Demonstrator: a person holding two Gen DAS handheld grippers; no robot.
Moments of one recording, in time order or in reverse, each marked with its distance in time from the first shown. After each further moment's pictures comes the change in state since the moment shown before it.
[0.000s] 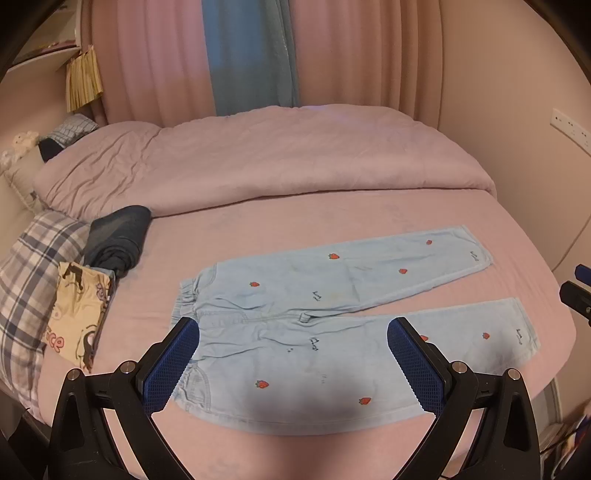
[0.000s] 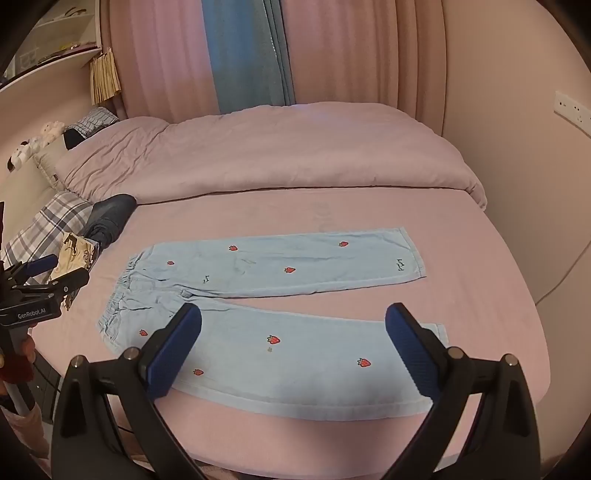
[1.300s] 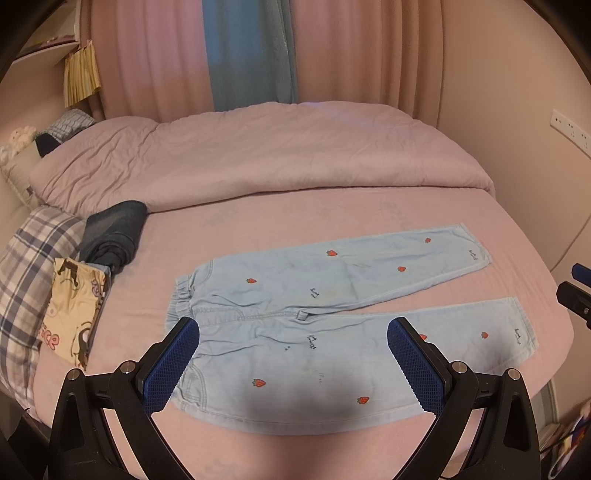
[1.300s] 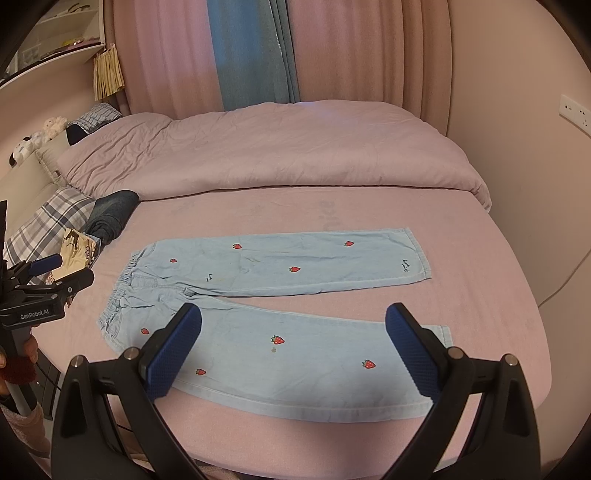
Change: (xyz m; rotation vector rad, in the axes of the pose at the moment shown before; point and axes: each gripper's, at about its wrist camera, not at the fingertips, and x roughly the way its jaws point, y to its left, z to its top) left arm 0.004 0.002 -0.006 0.000 0.008 -0.013; right arm 0.004 0.008 0.000 -0.012 0.007 0.006
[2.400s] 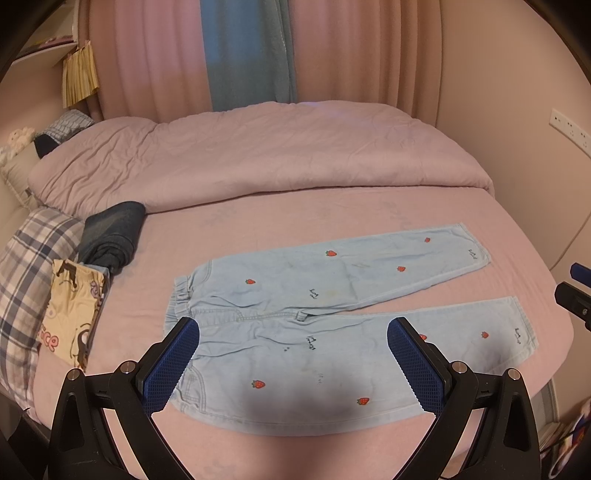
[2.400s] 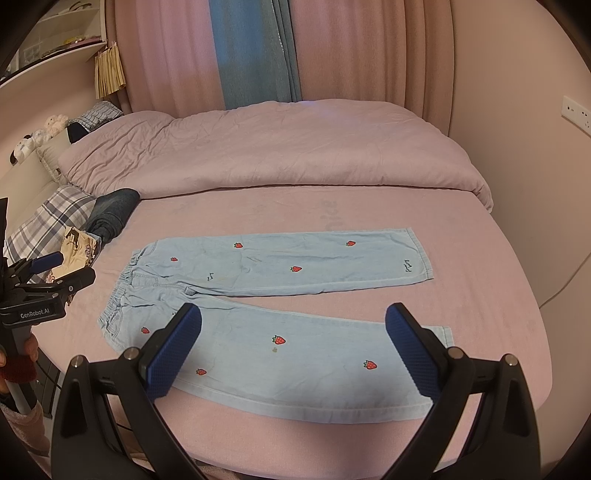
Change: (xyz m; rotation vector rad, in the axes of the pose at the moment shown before) left arm 0.000 0.000 0.001 -0.002 0.001 0.002; right arm 0.002 0.004 0.000 -0.007 0.006 0.001
